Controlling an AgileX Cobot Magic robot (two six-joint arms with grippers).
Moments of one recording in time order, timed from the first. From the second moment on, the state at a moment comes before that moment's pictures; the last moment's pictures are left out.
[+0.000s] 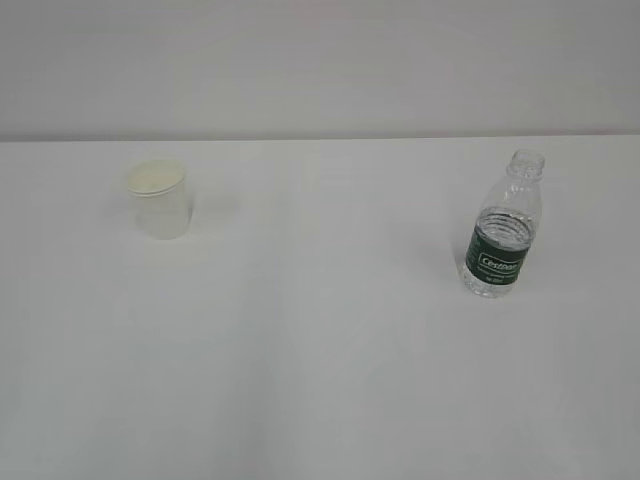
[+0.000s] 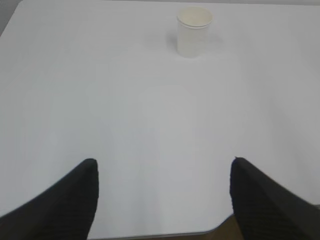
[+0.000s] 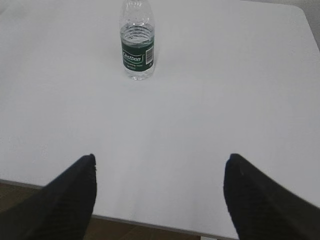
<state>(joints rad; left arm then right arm) -0.10 0.00 -0.53 -0.01 1.09 -0.11 0.14 -0.02 -0.49 -0.08 1.14 -0.06</state>
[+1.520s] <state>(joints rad) -0.10 0.02 -0.53 -0.01 1.09 -0.11 0.14 -0.02 -0.50 -0.06 1.13 -0.06</state>
